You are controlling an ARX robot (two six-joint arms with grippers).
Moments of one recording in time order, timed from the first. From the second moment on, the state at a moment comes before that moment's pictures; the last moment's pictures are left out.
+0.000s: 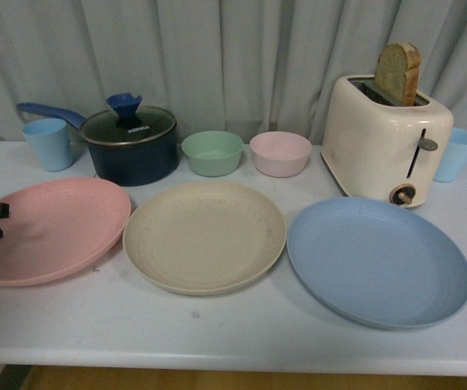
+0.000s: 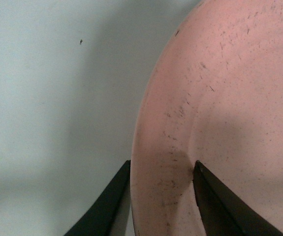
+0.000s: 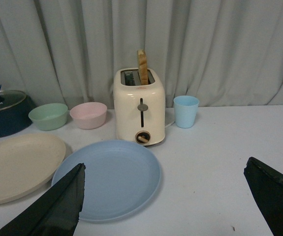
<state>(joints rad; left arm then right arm) 0.31 2.29 1.31 0.07 0.16 0.11 0.00 0.00 0.01 0.00 0.00 0.00</state>
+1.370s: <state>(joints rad) 0.01 1.89 1.10 0.16 0.16 0.04 0.00 0.00 0.01 0.00 0.00 0.00</state>
